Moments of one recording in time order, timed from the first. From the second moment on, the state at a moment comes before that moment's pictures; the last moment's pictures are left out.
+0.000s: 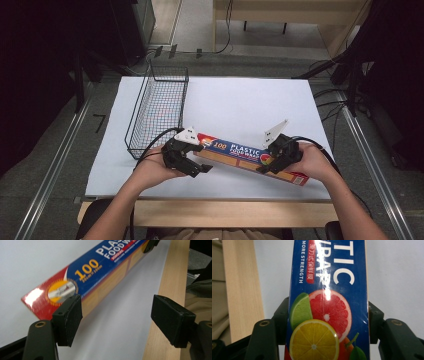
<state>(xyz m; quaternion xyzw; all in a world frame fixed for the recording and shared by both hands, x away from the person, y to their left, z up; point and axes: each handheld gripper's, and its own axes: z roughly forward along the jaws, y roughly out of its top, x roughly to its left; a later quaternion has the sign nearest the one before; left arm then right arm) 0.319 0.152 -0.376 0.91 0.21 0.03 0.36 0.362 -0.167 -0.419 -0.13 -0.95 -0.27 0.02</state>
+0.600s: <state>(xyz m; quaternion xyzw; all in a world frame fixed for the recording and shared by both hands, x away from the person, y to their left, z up) 0.320 0.115 -0.377 0.94 0.13 0.03 0.33 0.339 -0.143 -0.409 -0.04 -0.96 -0.27 0.04</state>
